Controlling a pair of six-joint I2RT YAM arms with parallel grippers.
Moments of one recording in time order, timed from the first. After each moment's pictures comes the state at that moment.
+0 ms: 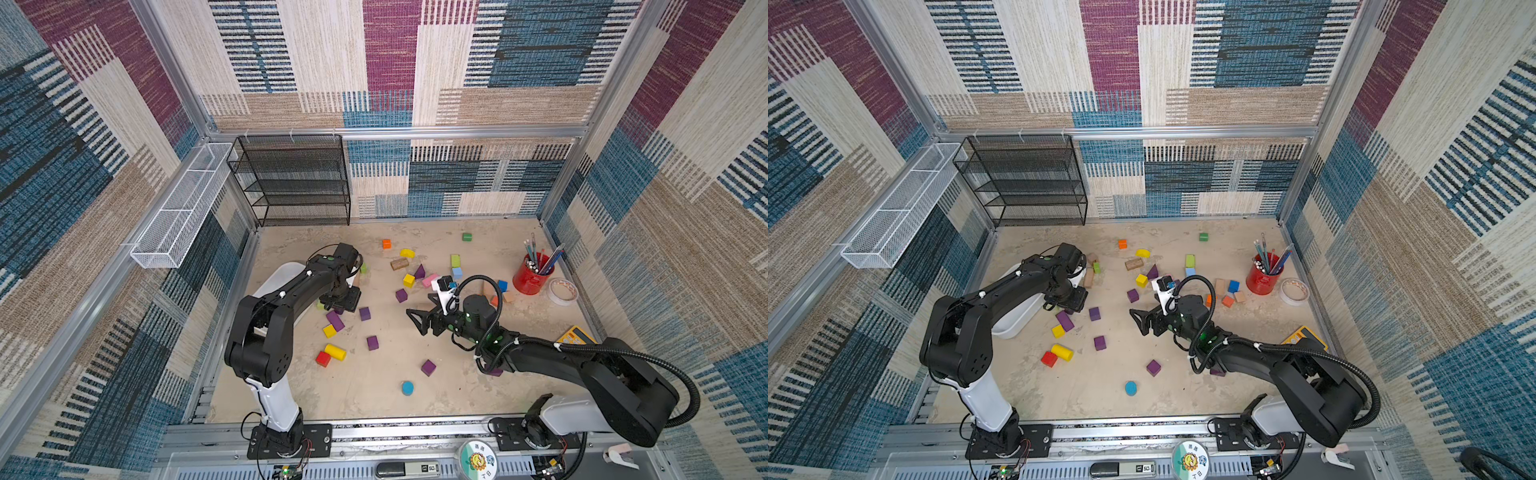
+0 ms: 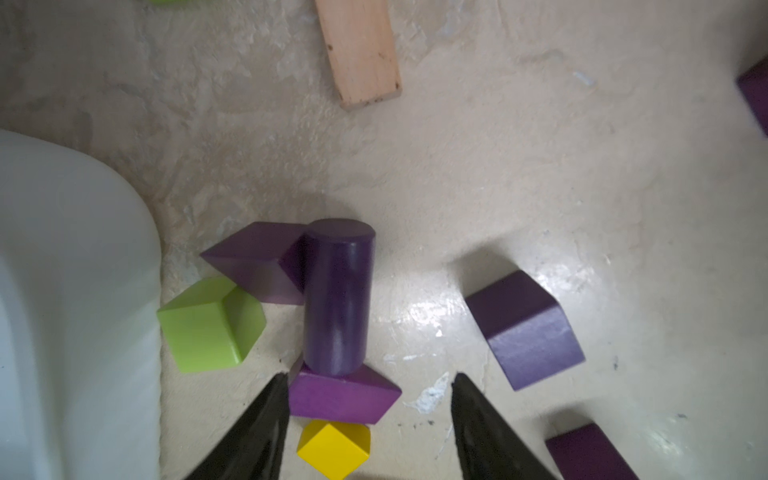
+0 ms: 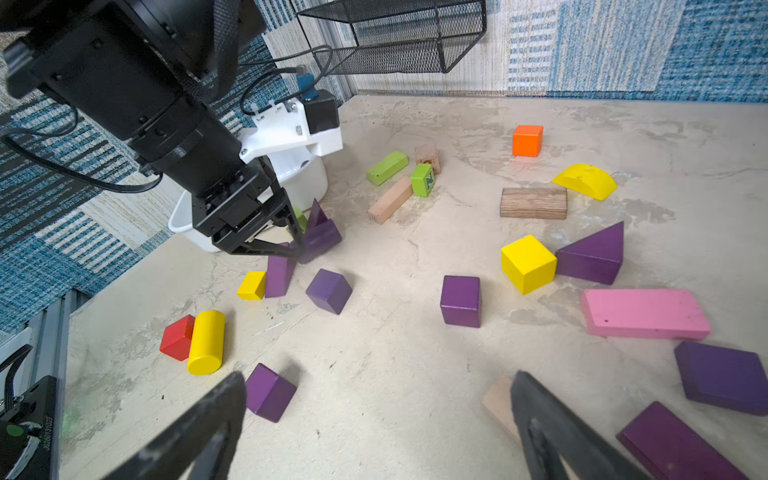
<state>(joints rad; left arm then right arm) -0.34 1.79 1.30 -0.88 -0.08 -0.04 0.67 1.37 0.47 0.61 -0.18 0.27</state>
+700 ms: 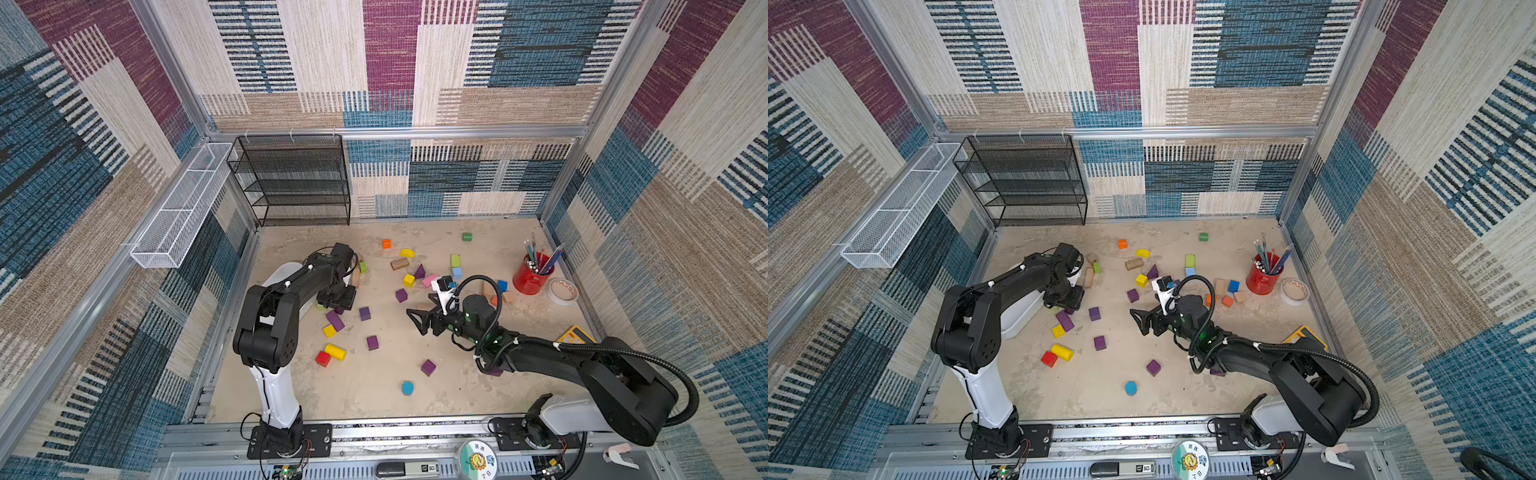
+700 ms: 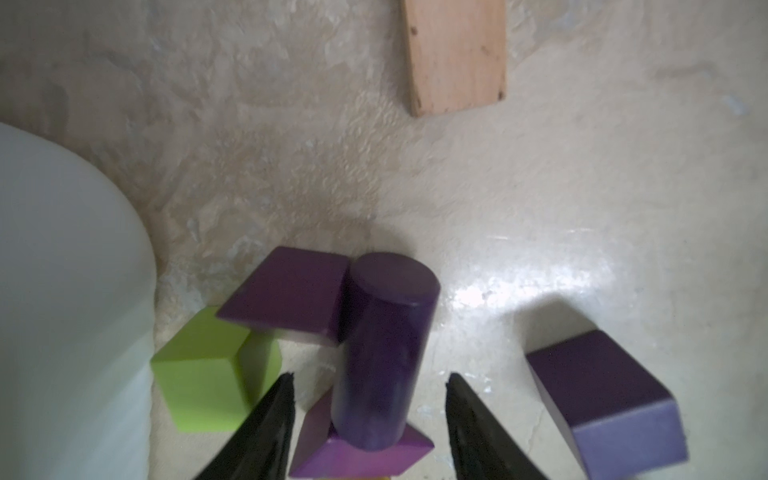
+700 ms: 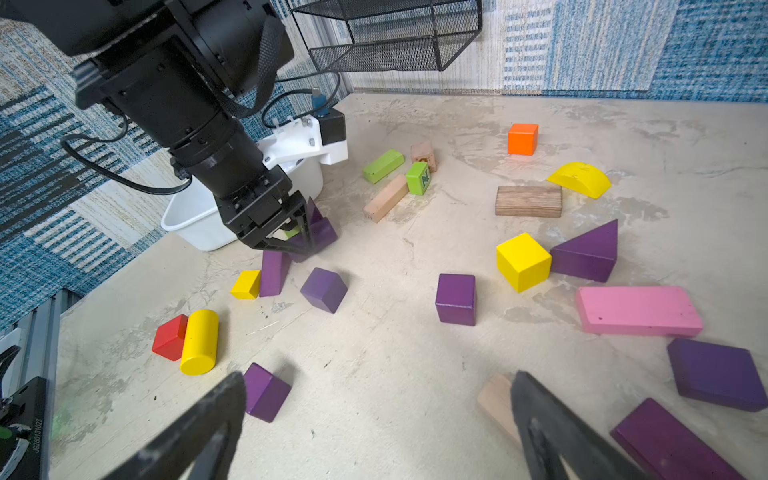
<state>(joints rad) -0.30 1.89 1.34 -0.87 -0.08 -0.08 0.67 1.38 0.47 0.61 -0.17 0.26</state>
